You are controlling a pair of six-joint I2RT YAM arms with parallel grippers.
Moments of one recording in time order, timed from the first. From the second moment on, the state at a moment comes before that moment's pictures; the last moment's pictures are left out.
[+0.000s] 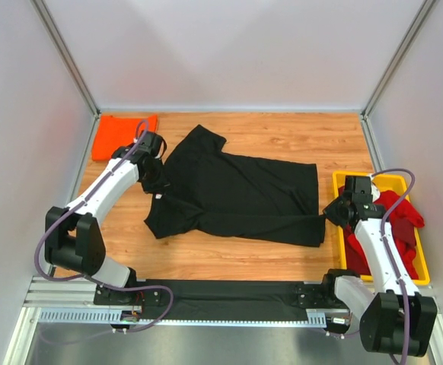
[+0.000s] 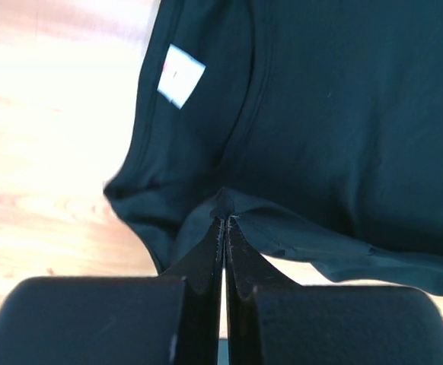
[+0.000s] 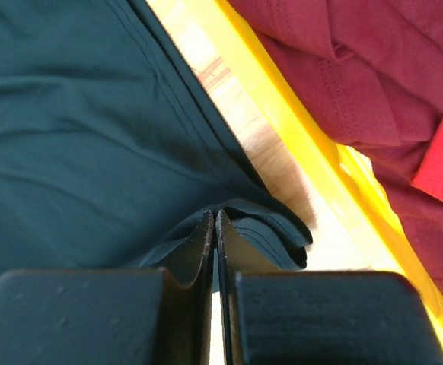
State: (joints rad) left arm -0.27 1.48 1.18 -0.89 -0.07 -0.54; right arm -0.08 0.96 0.67 -0.70 0.05 0.75
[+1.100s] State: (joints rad) left arm -0.28 1.75 1.44 -0.90 -0.08 -0.29; right arm -0.08 1.29 0.80 -0.59 0.03 0.64
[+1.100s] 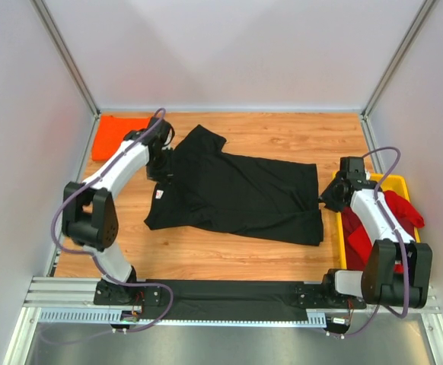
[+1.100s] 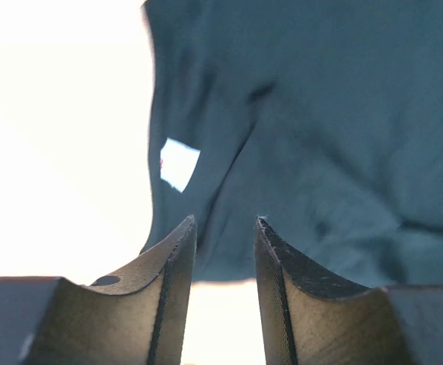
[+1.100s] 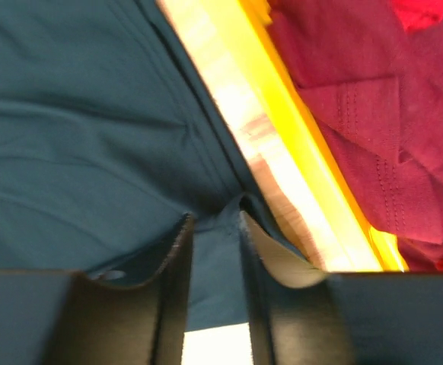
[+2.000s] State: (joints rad) left arm -0.32 1.29 0.72 -0.71 0.08 -0.61; right arm -0.08 1.08 0.57 -0.79 -0.05 0.86
